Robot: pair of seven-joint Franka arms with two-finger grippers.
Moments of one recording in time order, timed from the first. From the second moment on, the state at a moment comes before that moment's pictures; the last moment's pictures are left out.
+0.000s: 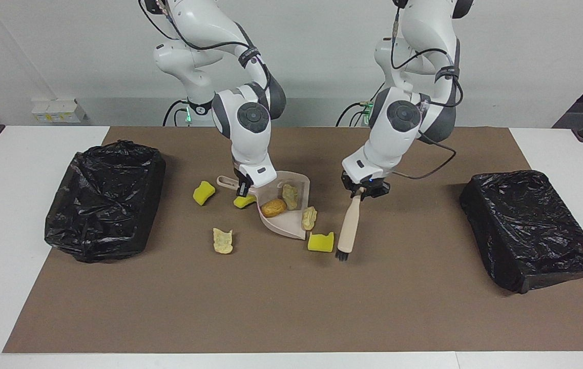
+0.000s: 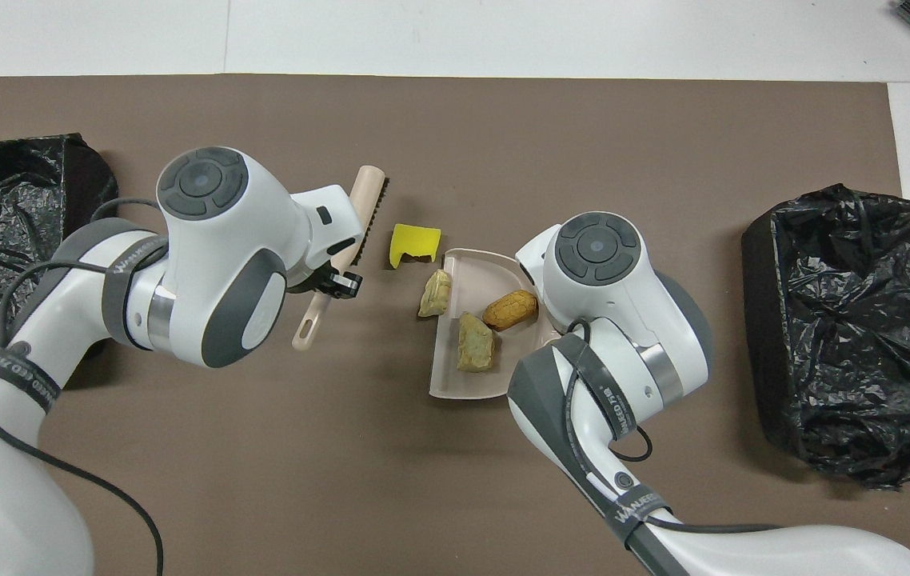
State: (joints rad) left arm -0.36 0.30 -0.06 -1.75 -0.08 2.01 0.03; right arm 0.42 0.24 0.03 -1.89 -0.11 1.94 -0.89
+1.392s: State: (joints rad) left arm -0.59 0.26 -0.10 -1.86 -0.18 1.85 -0.02; right arm 0.41 0.24 0.02 -1.91 -0.11 1.97 -0.89
